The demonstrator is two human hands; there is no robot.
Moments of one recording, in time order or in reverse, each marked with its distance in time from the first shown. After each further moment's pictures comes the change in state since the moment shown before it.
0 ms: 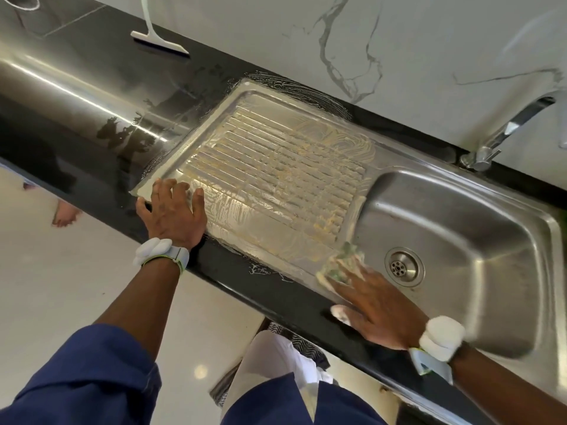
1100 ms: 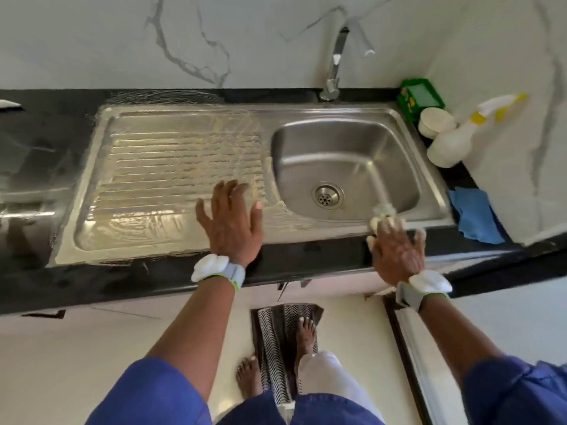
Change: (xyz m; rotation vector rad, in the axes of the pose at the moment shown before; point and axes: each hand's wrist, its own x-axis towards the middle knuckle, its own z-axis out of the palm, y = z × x) left_hand -0.114 0.143 -0.036 -0.395 -0.236 0.723; right_hand -0.129 -0.055 0.073 0.022 0.237 1.259
